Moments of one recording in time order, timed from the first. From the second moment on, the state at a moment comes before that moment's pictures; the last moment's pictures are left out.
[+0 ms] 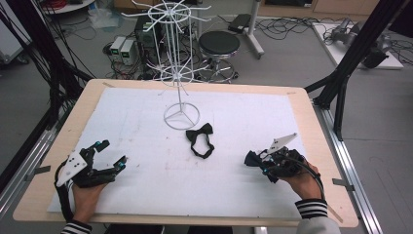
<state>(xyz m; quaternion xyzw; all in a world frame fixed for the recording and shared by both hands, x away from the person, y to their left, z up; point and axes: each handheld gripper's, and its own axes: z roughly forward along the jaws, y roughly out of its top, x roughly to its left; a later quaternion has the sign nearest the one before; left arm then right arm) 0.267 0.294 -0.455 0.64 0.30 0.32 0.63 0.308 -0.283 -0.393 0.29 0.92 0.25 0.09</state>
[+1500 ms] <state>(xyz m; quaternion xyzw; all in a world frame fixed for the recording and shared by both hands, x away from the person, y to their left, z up) 0.267 0.294 -0.454 0.64 0.30 0.32 0.63 0.338 -0.251 -0.316 0.32 0.79 0.49 0.17</state>
